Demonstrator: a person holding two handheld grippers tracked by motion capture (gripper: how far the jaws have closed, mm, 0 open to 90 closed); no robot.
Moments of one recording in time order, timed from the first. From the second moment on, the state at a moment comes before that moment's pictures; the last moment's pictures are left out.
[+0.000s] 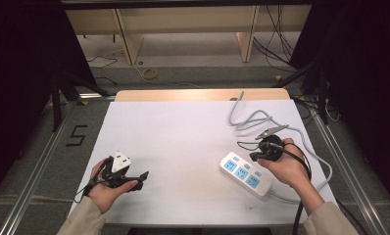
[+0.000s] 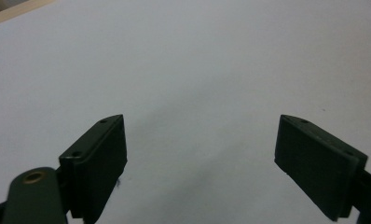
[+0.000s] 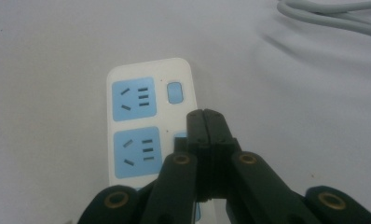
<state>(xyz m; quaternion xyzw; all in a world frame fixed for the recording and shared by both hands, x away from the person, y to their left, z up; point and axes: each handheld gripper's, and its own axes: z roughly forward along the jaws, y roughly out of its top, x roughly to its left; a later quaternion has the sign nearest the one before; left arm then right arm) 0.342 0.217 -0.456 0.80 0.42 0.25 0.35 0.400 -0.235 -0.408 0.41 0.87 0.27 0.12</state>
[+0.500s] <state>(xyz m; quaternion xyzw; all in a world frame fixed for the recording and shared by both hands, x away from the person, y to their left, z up) 0.342 0.217 -0.456 0.80 0.42 0.25 0.35 0.403 -0.228 -0.411 0.40 0.87 0.25 0.10</state>
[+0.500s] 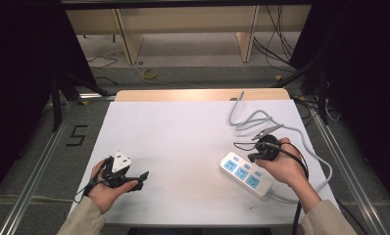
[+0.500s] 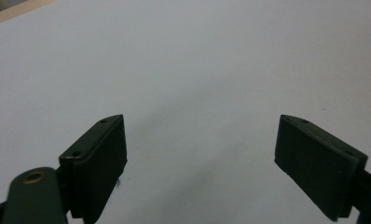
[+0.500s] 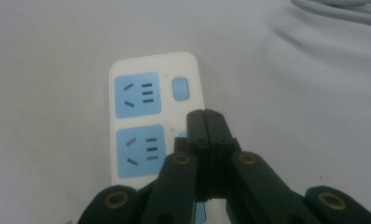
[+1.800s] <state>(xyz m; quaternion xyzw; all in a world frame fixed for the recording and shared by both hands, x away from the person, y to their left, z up) 0.342 0.216 -0.456 0.80 0.42 0.25 0.35 0.411 -0.216 -0.424 0.40 0.89 0.21 0.09</state>
